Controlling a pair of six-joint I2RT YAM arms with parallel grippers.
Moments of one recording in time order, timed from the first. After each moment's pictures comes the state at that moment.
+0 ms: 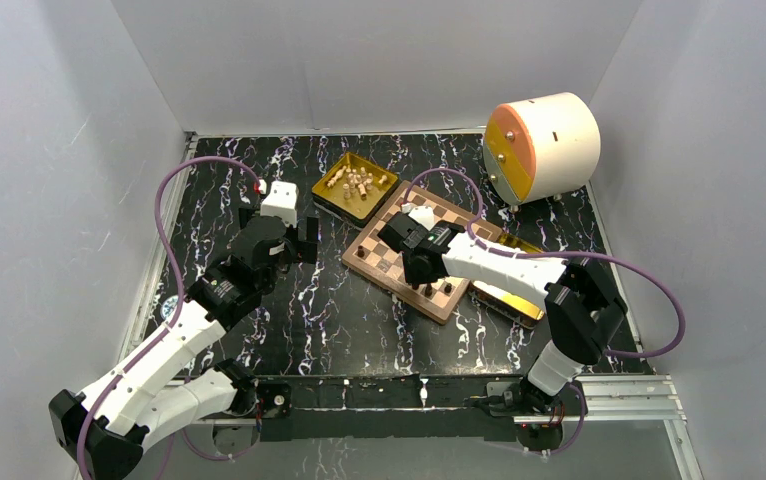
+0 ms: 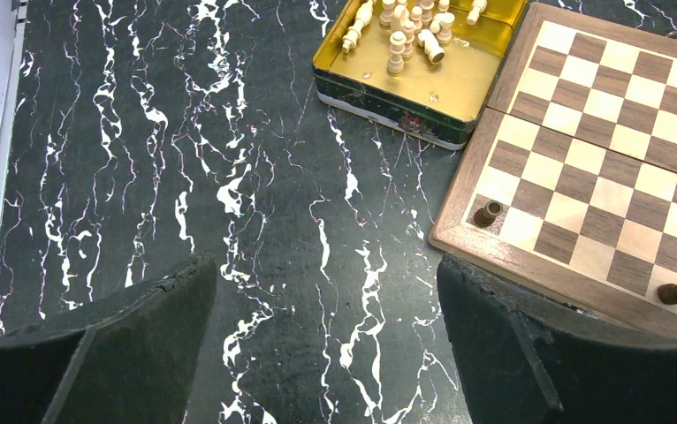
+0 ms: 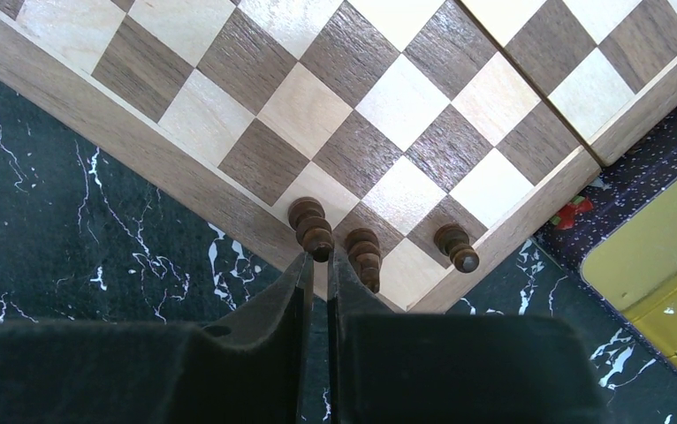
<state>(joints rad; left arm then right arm) -0.66 0.89 0.85 -0.40 -0.51 -0.12 0.92 1.63 1.19 -0.80 0.36 0.70</state>
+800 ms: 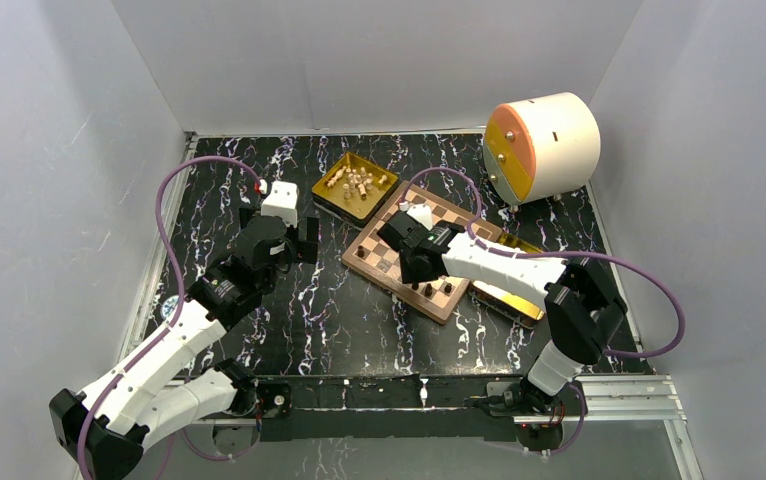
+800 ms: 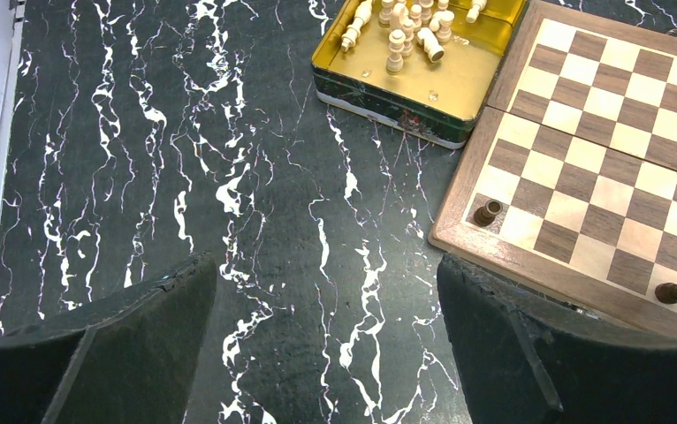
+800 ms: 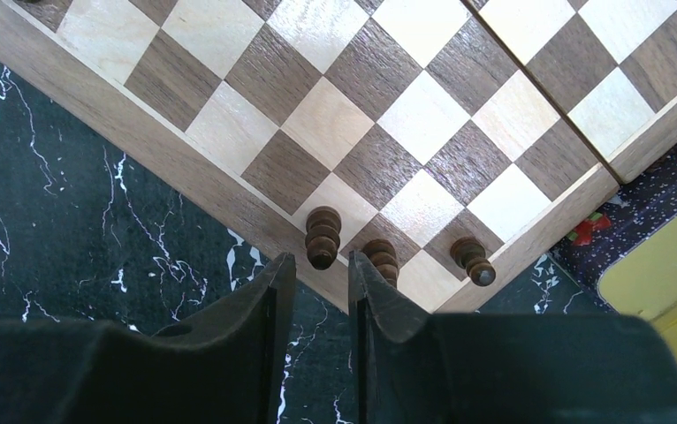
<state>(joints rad) -0.66 0.89 0.85 -0.40 -0.51 -0.12 0.92 1.63 1.19 -0.76 0.35 0.69</state>
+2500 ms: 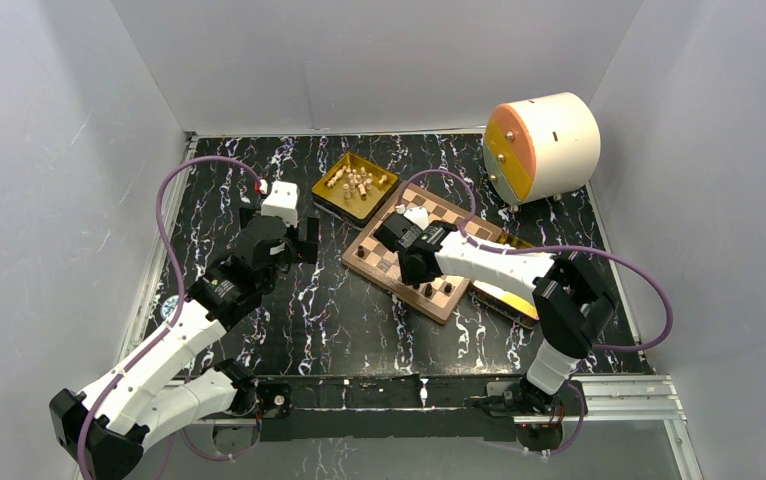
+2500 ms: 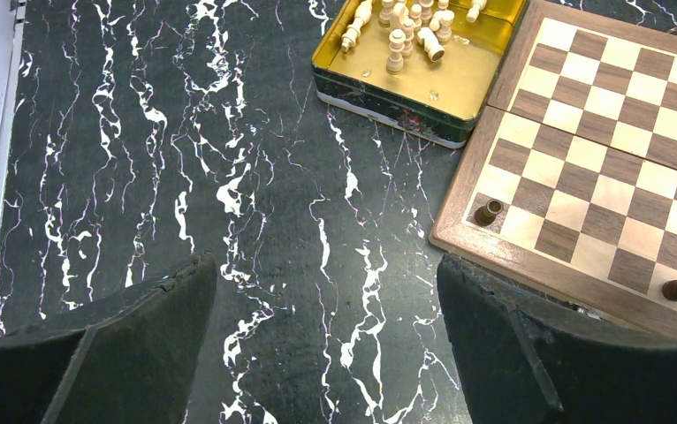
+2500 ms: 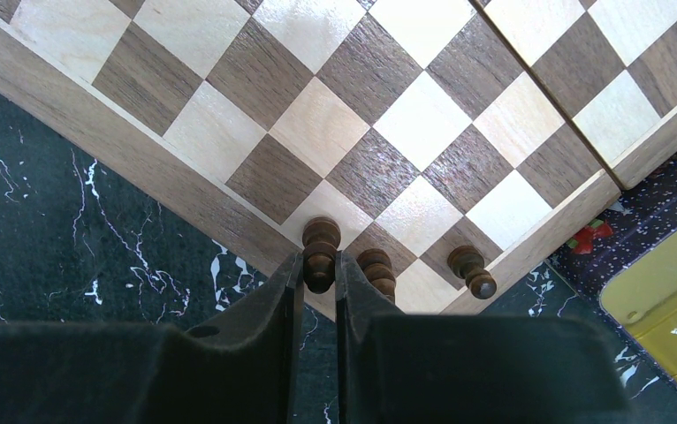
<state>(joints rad) -0.66 0.89 0.85 -0.40 -0.51 -0.12 0.92 1.68 1.21 -0.77 0.35 0.67</state>
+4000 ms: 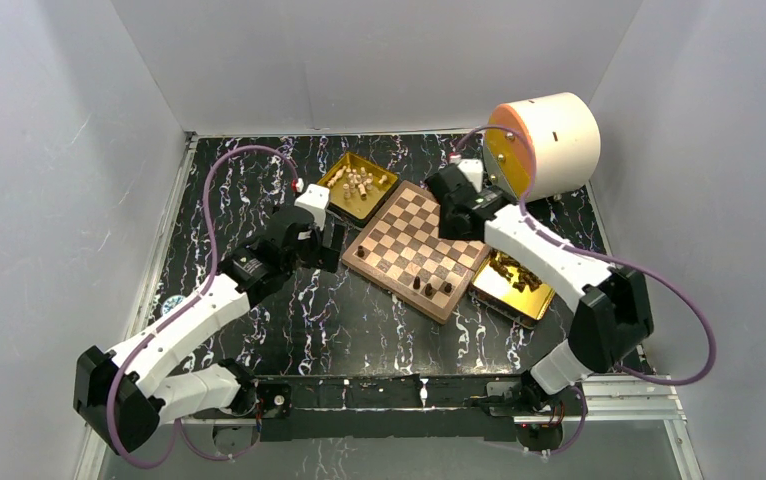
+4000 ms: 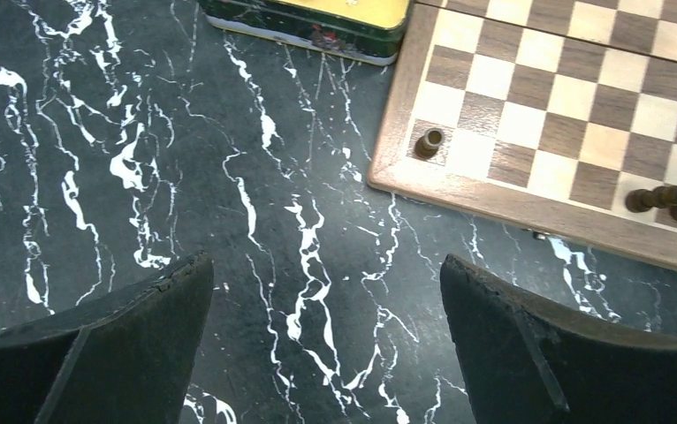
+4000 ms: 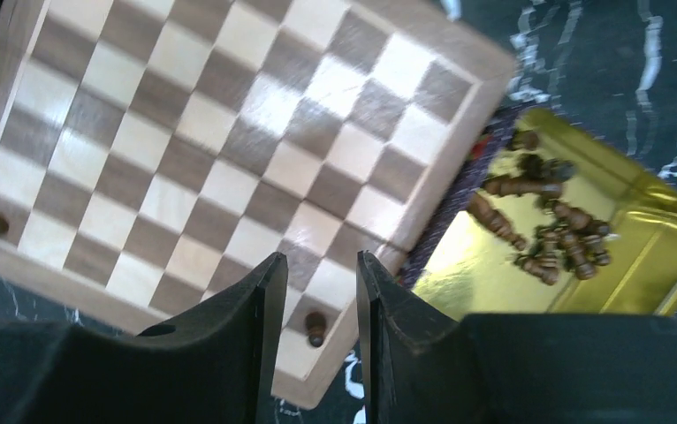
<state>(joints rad) -0.66 1.09 0.88 -0.44 -0.32 -0.13 0.69 1.55 1.30 -0.82 0.43 0.59</state>
